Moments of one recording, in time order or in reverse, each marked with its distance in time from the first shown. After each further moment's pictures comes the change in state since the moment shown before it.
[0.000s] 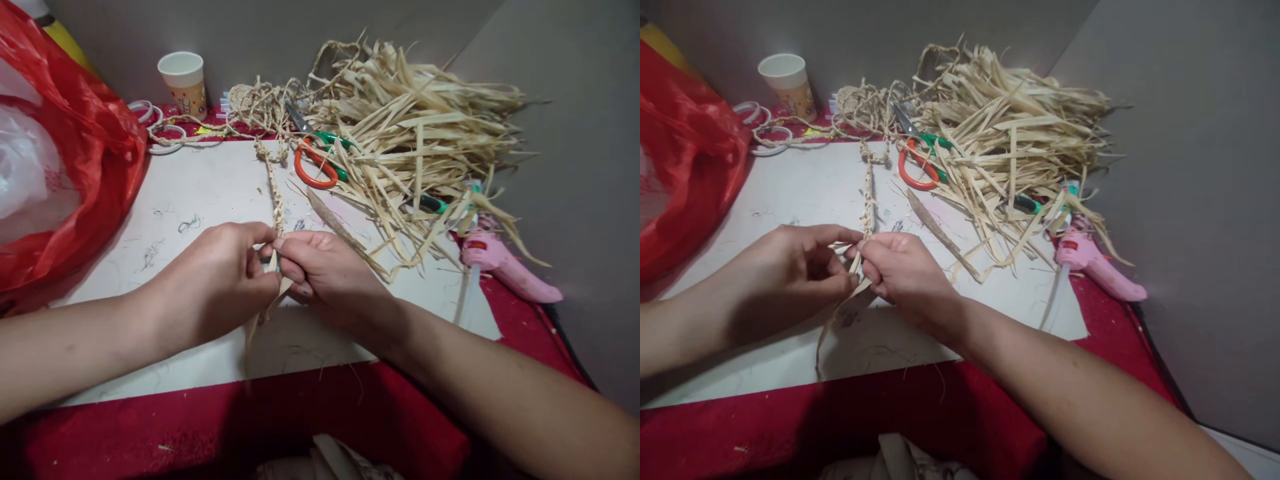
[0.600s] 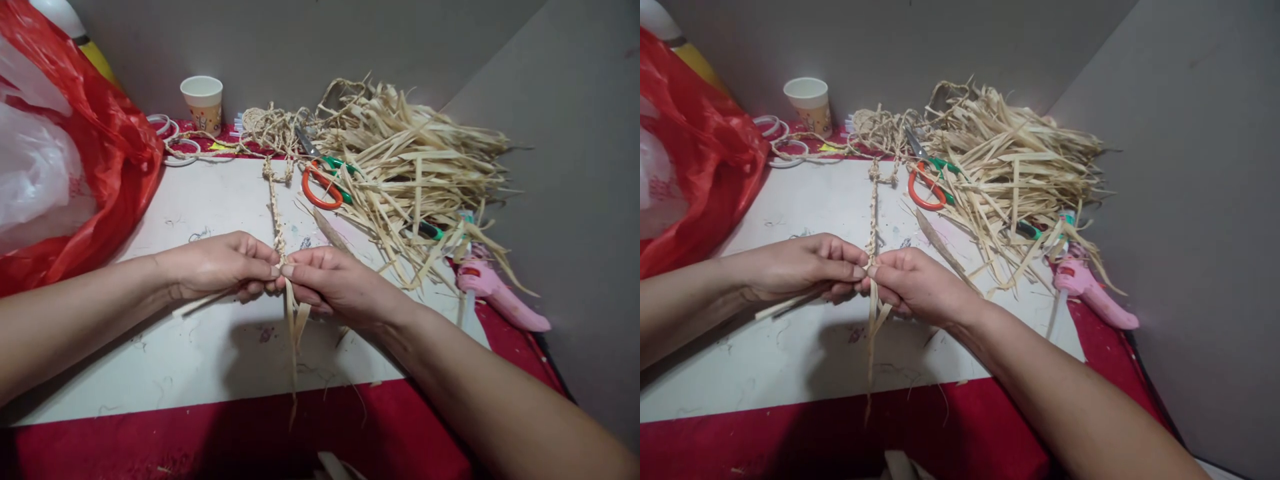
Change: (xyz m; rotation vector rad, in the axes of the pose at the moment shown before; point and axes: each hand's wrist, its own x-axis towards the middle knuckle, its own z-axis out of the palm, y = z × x) left_hand 0.036 -0.019 -0.026 -0.291 -0.434 -0.034; right_hand 0.009 -0.006 -0.018 -0.145 -0.240 0.087
